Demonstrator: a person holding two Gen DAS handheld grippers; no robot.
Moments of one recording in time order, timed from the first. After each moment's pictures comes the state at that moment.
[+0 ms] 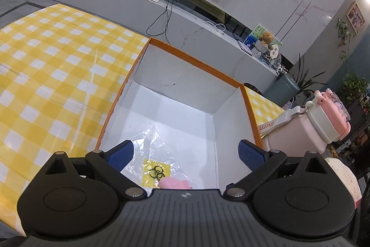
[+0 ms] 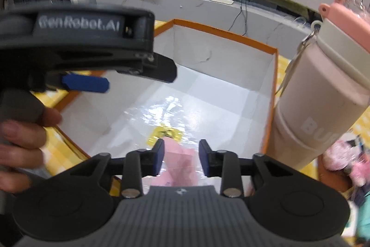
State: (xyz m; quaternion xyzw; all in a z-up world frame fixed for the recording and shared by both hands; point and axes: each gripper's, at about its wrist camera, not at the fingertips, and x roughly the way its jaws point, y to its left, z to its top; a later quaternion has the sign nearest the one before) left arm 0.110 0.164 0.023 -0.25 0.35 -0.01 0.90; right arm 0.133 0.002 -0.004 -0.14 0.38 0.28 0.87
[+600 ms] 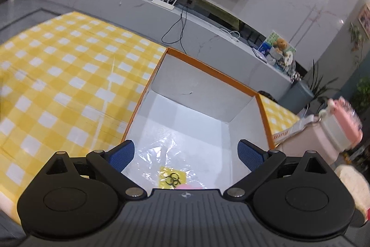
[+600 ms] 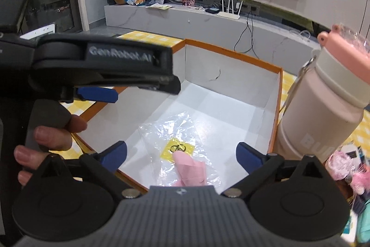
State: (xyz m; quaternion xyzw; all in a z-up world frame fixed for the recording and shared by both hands) left arm 0.109 0.169 0.027 -0.23 0.34 0.03 0.91; right arm 0.116 0.002 0.017 -0.12 0.35 0.30 0.88
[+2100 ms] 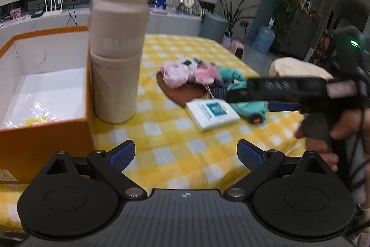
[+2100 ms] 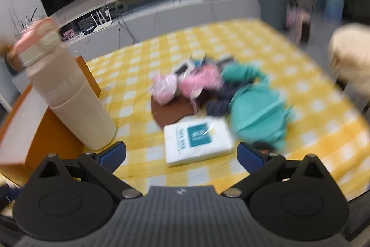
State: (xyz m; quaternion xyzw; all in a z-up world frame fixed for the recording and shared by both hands) left arm 0.035 -0.059 -0.006 -0.05 0.36 -0.19 0.91; right arm 0.111 -0.281 -0.011 0.10 0.39 0.06 0.91
